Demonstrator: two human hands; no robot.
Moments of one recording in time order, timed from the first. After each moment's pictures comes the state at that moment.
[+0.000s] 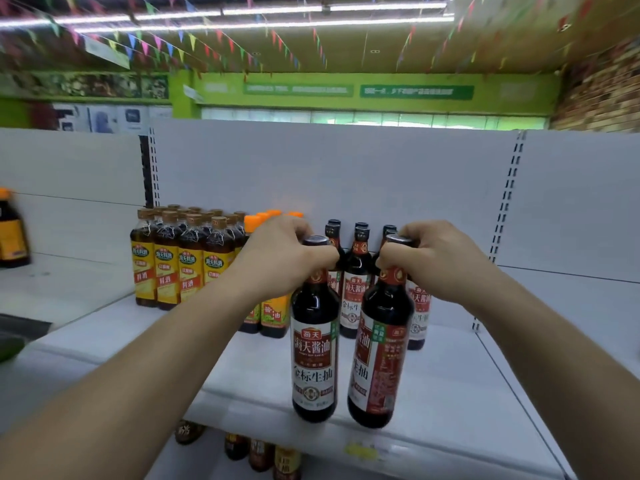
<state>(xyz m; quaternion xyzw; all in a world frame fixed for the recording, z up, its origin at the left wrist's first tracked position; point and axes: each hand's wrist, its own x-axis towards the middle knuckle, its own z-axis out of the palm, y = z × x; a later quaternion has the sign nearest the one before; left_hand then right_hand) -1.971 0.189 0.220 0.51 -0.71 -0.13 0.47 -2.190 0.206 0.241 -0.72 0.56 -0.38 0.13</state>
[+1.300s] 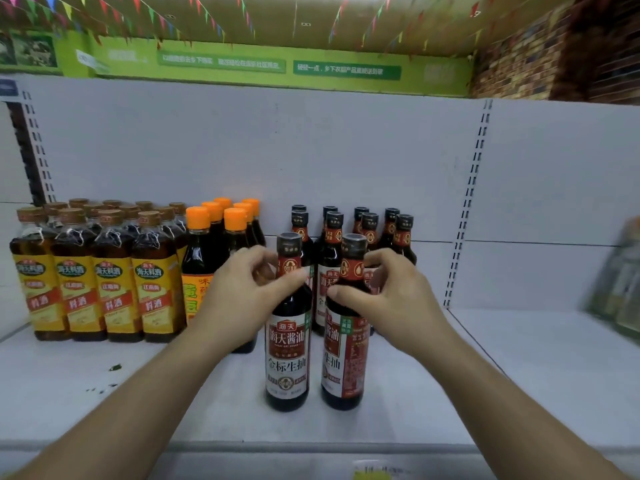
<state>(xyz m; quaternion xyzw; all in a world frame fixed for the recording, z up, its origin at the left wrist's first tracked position) -1.945 0.093 0.141 0.47 -0.72 -0.17 0.49 -2.159 0.146 0.148 -0.63 0.63 -0.44 0.09</state>
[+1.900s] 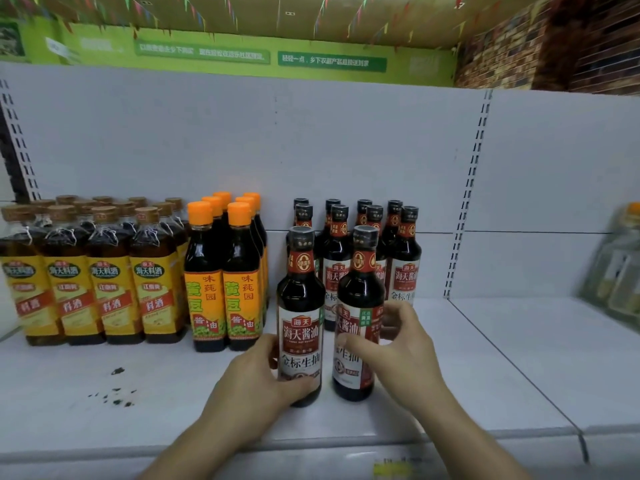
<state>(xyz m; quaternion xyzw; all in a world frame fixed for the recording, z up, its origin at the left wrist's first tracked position) -1.931 0.107 0.042 0.53 -0.72 -0.30 0.33 -2.146 0.148 0.061 -0.51 0.63 -0.55 0.22</state>
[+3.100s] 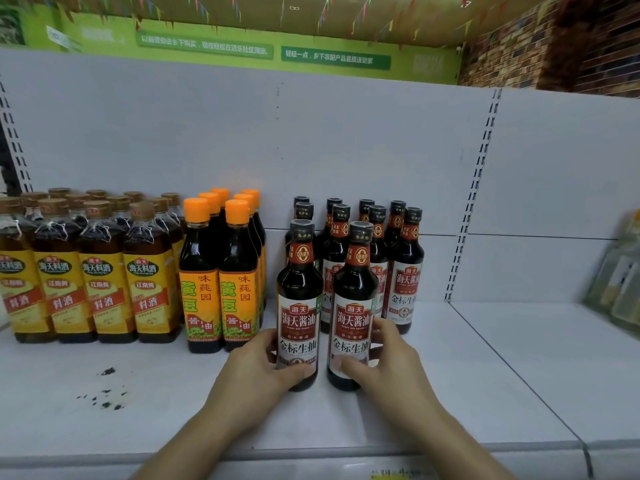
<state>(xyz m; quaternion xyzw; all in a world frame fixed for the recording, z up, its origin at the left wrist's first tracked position) -1.939 0.075 0.024 0.52 -0.71 -0.31 0.37 -2.152 0.133 0.038 -0.58 0.64 -0.46 0.19</state>
